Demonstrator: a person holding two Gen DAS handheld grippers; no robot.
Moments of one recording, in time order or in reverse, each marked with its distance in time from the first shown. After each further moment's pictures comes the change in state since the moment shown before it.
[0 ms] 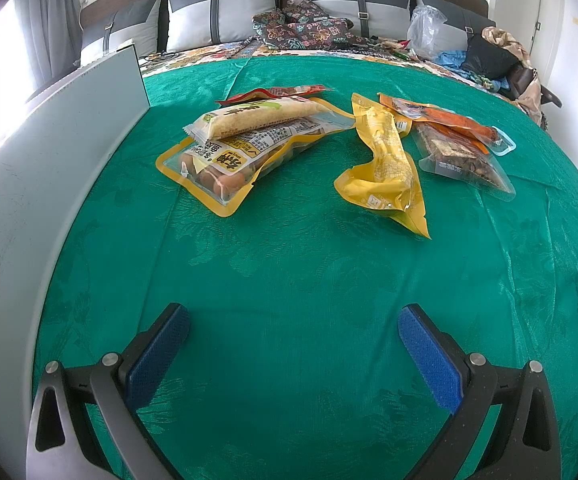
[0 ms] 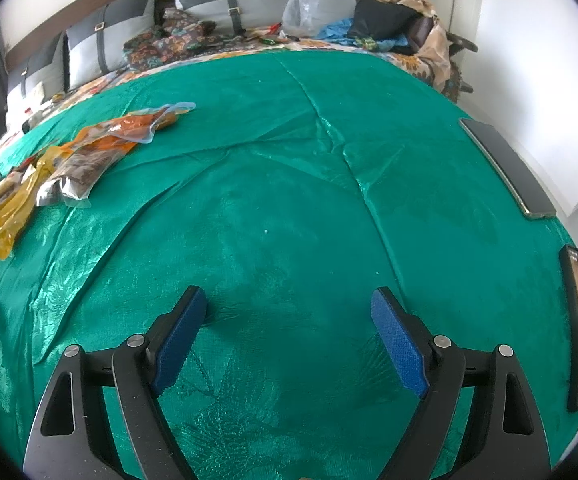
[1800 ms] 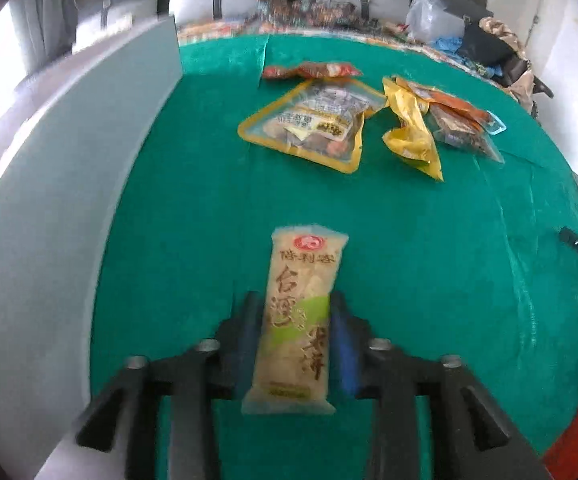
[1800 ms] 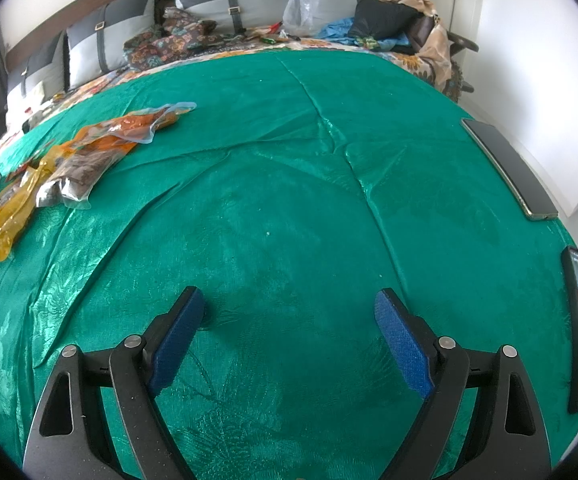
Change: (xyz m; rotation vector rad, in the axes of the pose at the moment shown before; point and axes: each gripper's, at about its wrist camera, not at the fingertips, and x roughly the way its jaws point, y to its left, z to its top) left arm -0.039 0.057 -0.031 0.011 0.087 -0.037; right arm -0.001 -0.001 0.000 0.001 0.003 -0.001
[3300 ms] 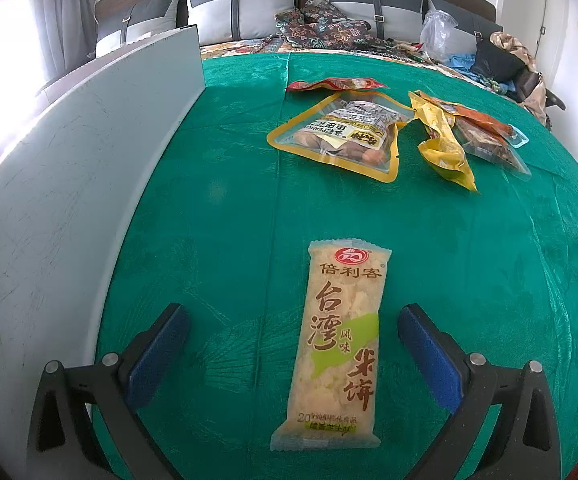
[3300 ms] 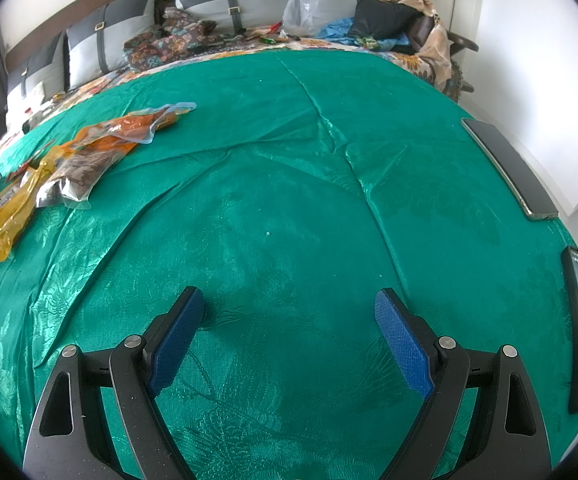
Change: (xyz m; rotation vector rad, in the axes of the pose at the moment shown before) left arm 0.014 0.014 -0.006 -0.028 -0.086 0.051; right arm 0.000 0.000 0.000 0.000 0.001 0.001
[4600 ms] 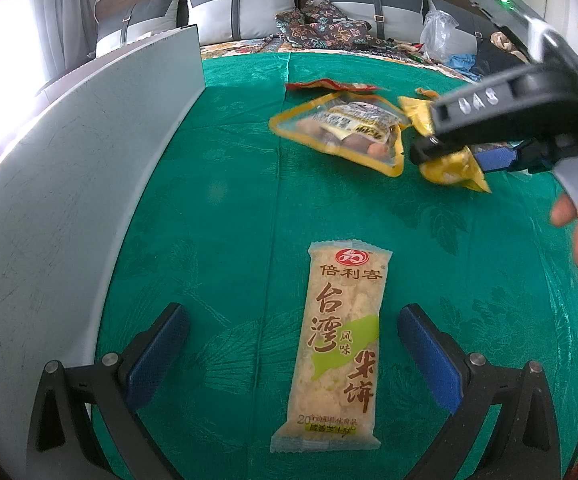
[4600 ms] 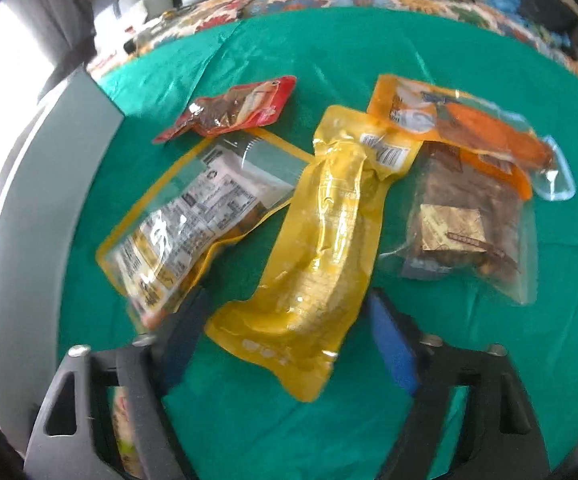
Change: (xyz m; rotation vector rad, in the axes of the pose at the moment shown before) left arm 0.000 0.000 -0.001 -0.002 0.000 0.001; right arm 0.046 0.258 0.070 -0.215 0.282 0.319
